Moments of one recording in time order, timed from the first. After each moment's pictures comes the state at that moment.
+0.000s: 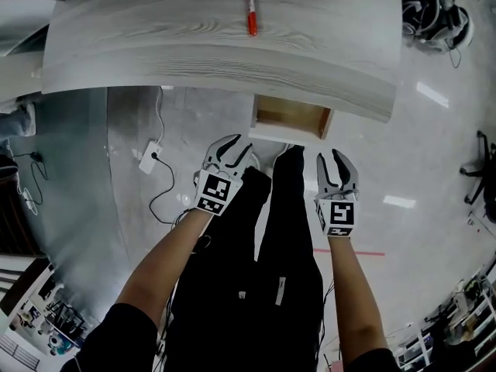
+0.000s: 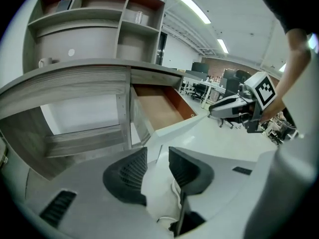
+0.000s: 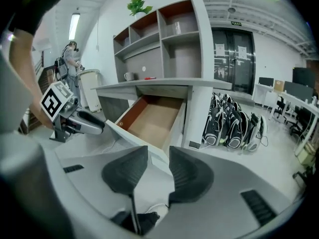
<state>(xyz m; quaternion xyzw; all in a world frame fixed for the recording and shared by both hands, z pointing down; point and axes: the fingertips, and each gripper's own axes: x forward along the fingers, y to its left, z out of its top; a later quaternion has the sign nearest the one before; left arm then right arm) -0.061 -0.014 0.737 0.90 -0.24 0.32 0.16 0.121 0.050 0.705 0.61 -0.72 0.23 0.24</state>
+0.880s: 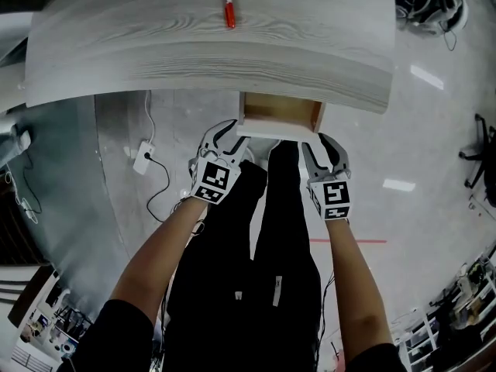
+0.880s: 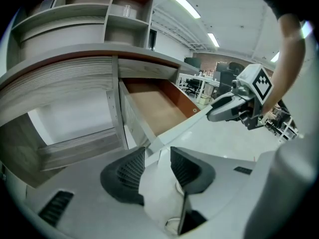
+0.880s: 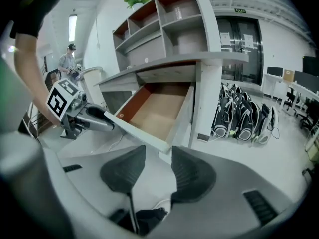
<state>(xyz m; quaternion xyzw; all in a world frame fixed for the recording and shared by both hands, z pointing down) -0.036 -0.028 0.762 0.91 -0.21 0.34 0.13 0.111 0.036 0.743 0.56 -0.74 0.27 0.25</state>
